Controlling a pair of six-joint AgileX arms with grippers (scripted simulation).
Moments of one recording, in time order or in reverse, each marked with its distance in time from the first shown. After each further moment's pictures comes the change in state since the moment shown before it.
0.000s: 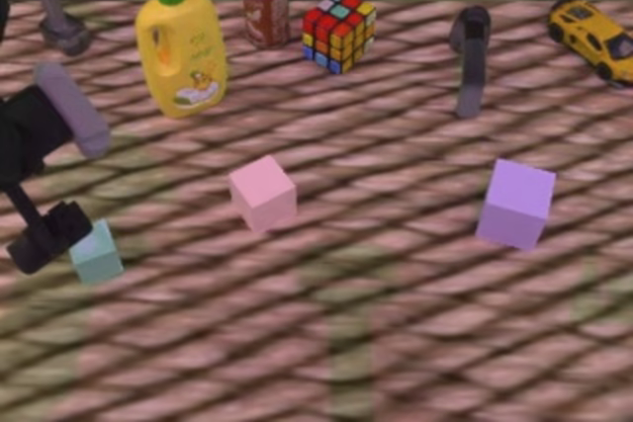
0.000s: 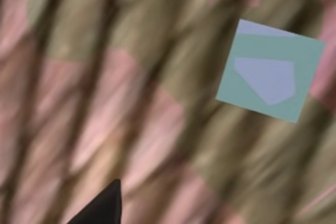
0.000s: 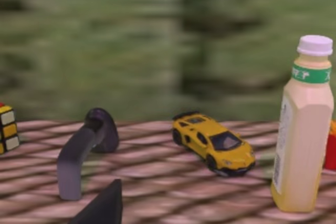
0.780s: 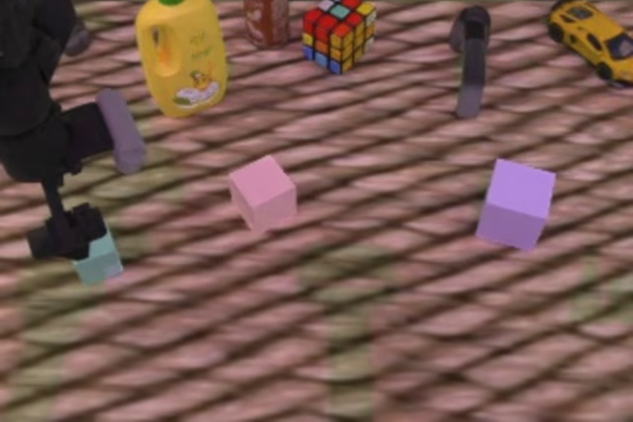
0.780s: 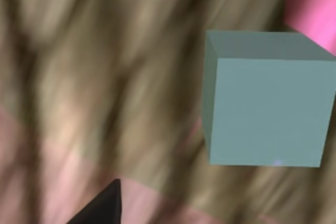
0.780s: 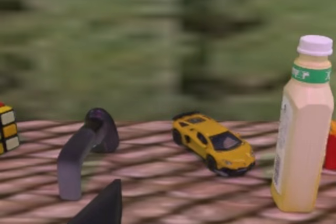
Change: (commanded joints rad) left arm -0.016 0.373 0.259 -0.171 0.001 0.193; right arm 0.000 0.000 0.000 0.000 0.000 0.000
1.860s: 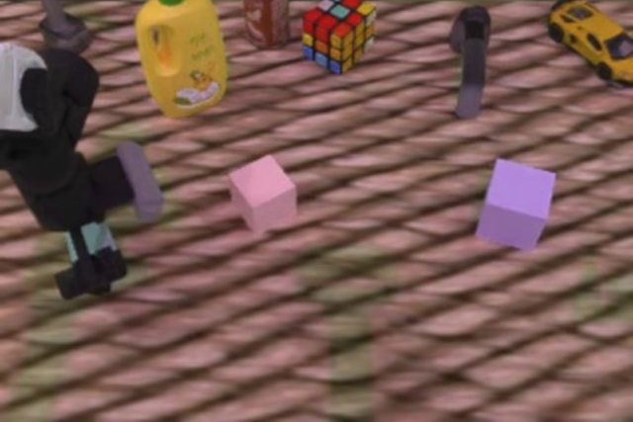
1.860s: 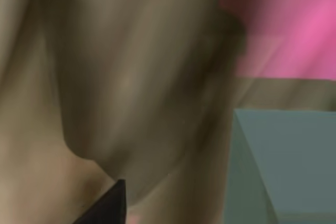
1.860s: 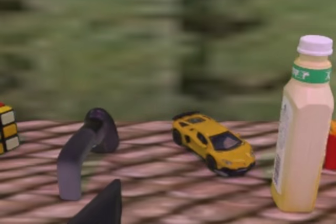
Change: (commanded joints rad) left arm -0.004 0.176 -0.151 0.325 0.001 0.005; right arm 0.000 0.000 0.000 0.000 0.000 0.000
